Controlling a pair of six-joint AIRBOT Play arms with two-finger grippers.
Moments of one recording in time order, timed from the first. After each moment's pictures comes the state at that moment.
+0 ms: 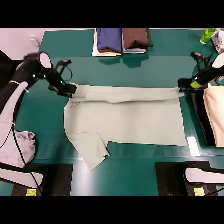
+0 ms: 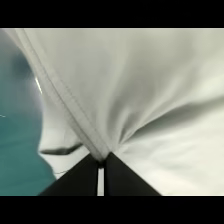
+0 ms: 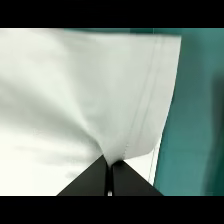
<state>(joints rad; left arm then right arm) -0.16 -1.59 1.43 1.37 -1.35 -1.49 -0.15 -1.40 1.29 -1.44 1.27 1.48</state>
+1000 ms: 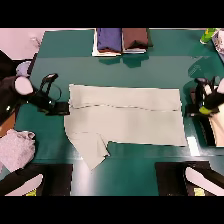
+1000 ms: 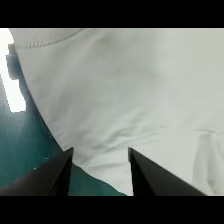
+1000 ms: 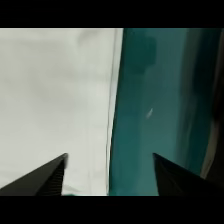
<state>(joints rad) -0.17 -1.03 0.92 1.31 -1.28 -1.64 -0.22 -1.07 0.88 -1.59 1.40 1.50</state>
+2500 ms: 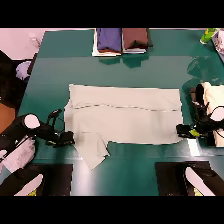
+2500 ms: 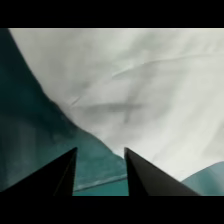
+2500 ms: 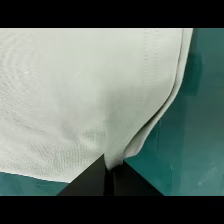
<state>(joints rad) -0.17 -0.89 0.45 1.10 -1.17 -1.67 -0.20 -0.84 0.55 -1.44 1.31 1.55</state>
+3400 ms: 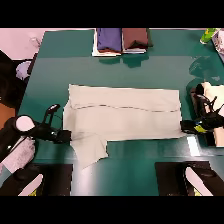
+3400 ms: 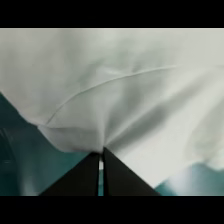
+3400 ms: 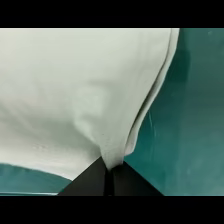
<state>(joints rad) -0.17 -0.74 0.48 1.14 -1.21 -1.57 -0.20 -0.78 0.66 -1.44 1.40 1.53</state>
